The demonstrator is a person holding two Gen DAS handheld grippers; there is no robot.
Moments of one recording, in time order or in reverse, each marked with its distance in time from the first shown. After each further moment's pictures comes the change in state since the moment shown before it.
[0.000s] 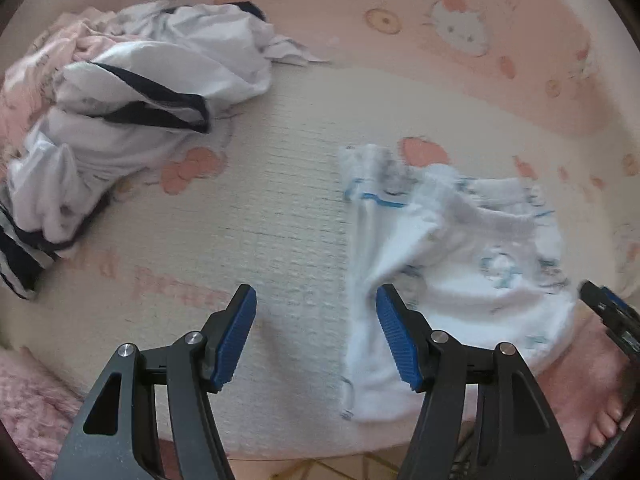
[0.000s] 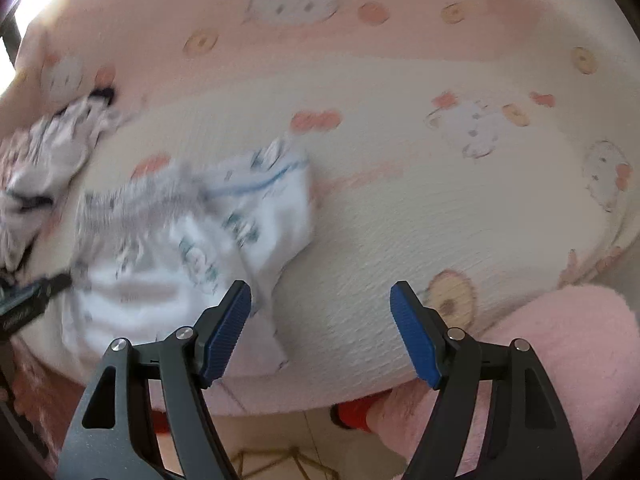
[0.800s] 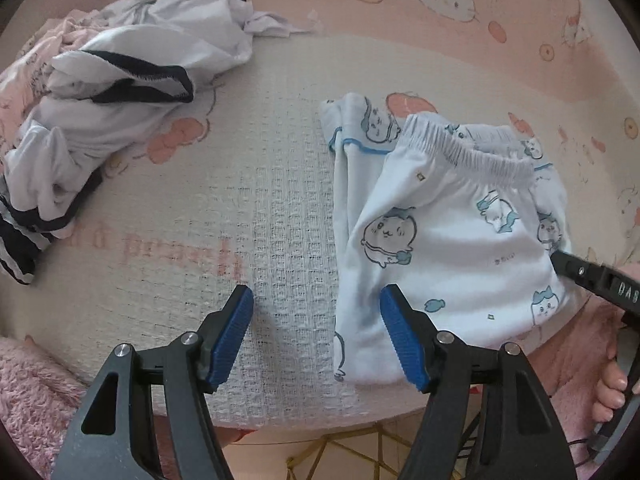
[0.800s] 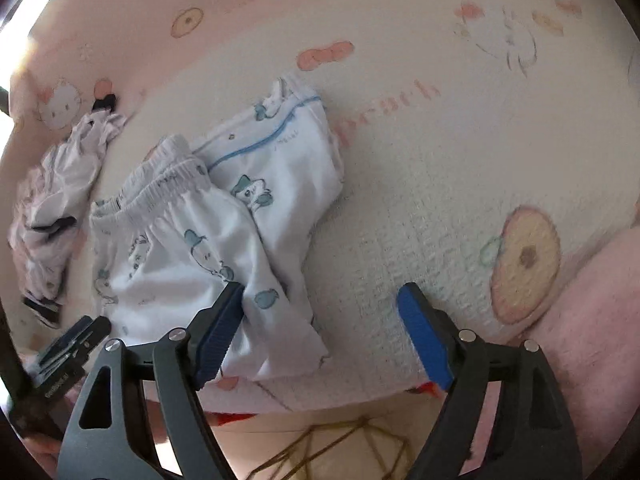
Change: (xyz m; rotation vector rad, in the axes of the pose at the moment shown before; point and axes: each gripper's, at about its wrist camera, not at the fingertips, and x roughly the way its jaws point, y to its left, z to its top) left arm 0.004 -0.023 -0.018 0.068 0.076 0.061; right arm 0.054 -0.008 0.007 0.132 0.205 0.202
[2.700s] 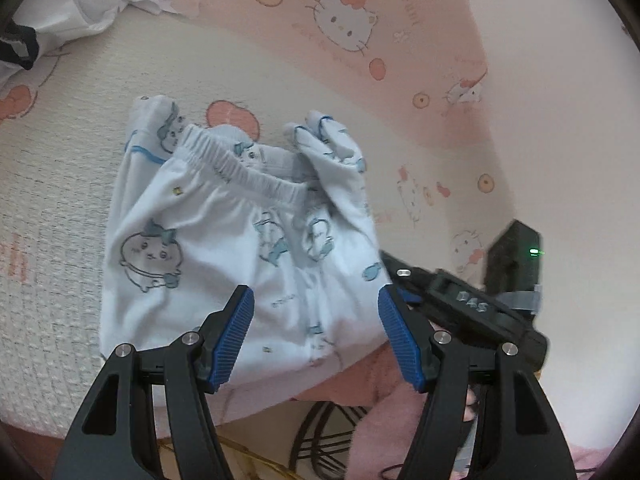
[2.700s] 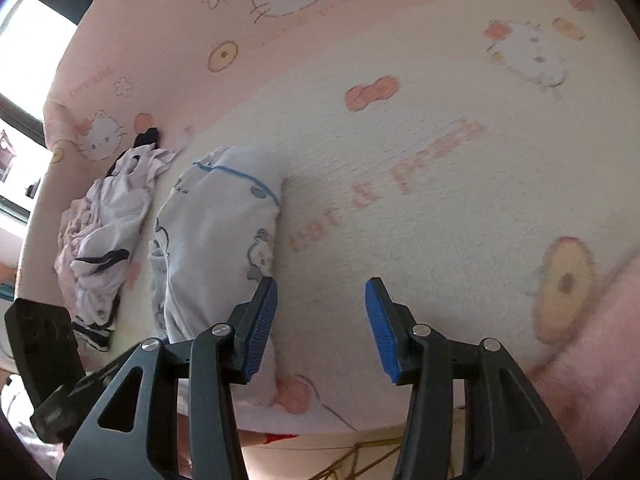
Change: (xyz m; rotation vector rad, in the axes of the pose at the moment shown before) left arm 0.001 -0.054 0.025 -0.163 0.014 -0.695; right arm -0.025 0.017 -0.017 0.089 -0.081 0.219
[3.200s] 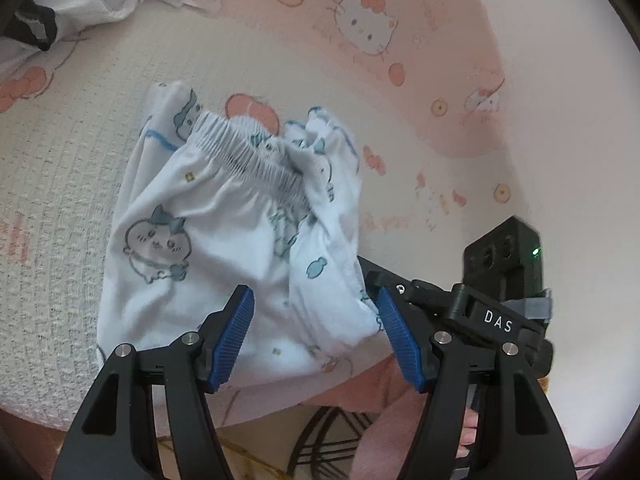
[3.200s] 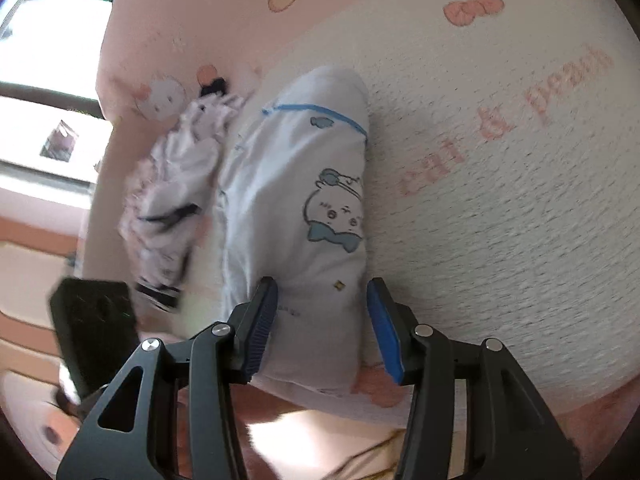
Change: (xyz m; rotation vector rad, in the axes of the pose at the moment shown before) left arm 0.014 -0.004 -0.012 -0.045 -0.034 0.040; right arm 0.037 0.011 -0.007 0.013 0.188 0.331
